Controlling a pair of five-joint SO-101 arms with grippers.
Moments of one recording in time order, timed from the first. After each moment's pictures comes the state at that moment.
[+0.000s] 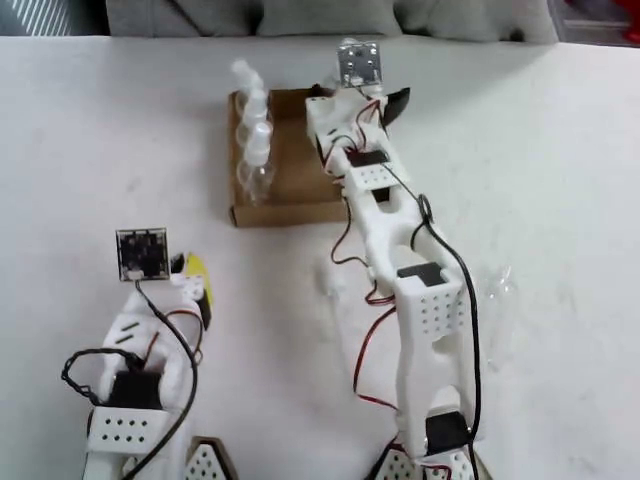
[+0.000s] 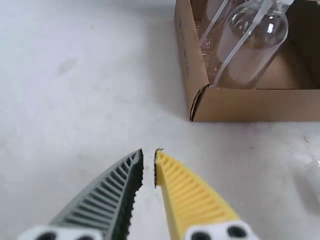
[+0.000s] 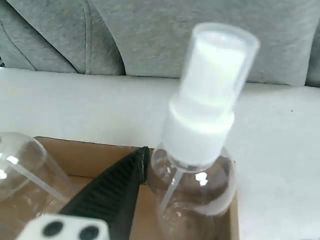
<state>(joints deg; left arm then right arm) -3.4 -85.8 97.7 31.3 8.0 -15.7 42.9 -17.6 4.0 -2.6</state>
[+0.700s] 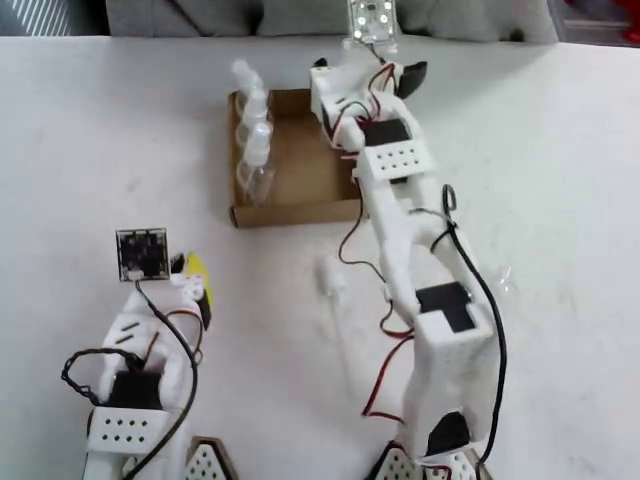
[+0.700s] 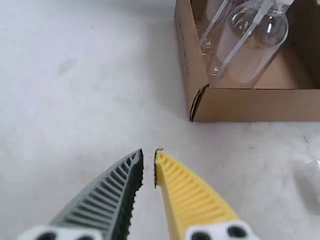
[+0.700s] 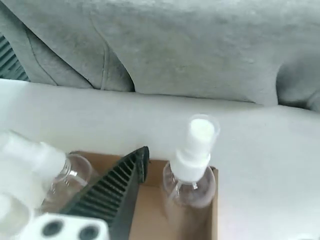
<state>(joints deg) -3.4 -85.8 97.7 31.3 8.0 -15.6 24.1 -17.6 26.1 -2.9</state>
